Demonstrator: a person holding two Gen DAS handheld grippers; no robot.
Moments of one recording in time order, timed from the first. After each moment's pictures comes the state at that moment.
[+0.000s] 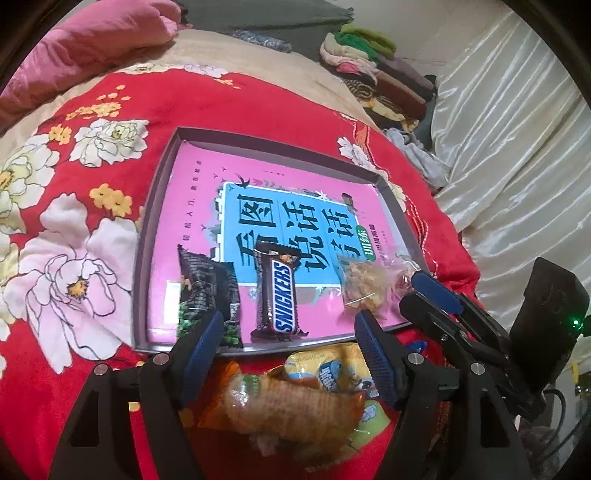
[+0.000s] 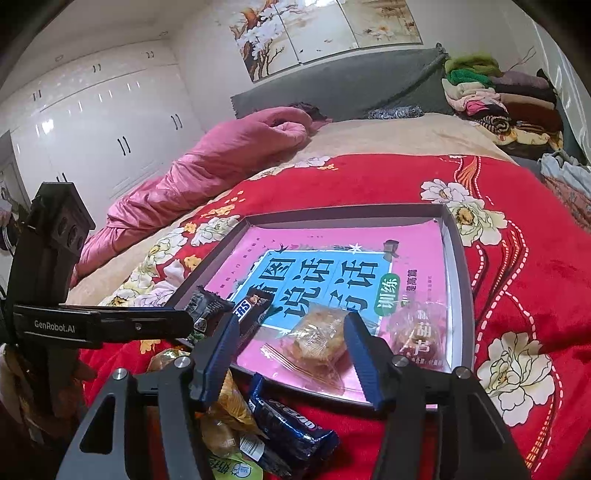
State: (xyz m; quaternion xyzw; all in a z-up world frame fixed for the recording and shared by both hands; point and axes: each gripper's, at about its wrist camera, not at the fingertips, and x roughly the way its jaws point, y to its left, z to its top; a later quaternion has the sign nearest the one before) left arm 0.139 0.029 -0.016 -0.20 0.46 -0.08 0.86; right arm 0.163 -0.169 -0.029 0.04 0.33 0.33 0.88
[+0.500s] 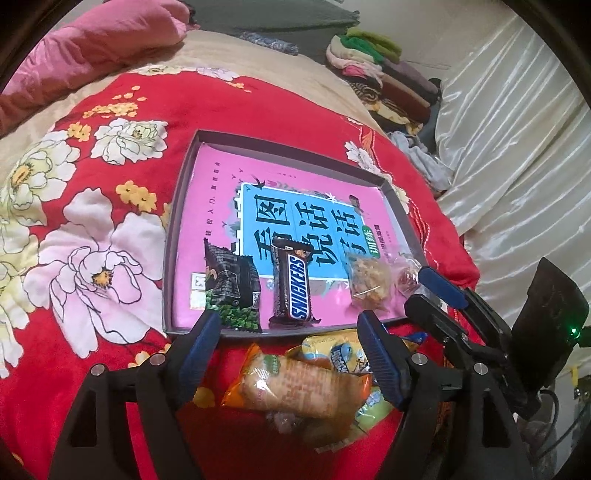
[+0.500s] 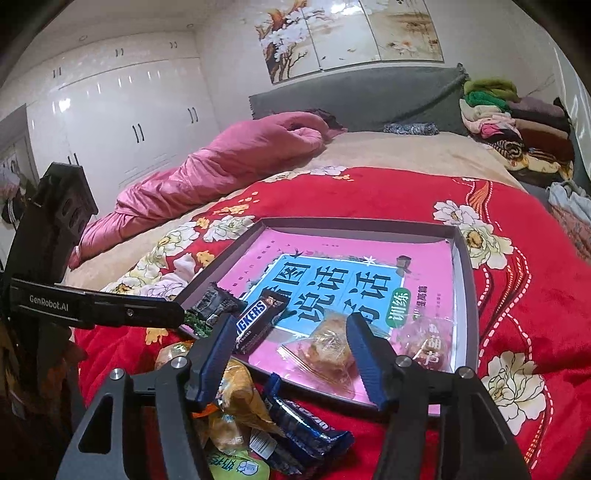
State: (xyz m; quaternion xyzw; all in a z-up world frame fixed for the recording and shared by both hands) left arm 0.123 0.043 -0.008 -0.20 0.46 -0.07 0.86; right arm 0.149 -0.157 -0.022 0.00 0.30 0.35 0.89
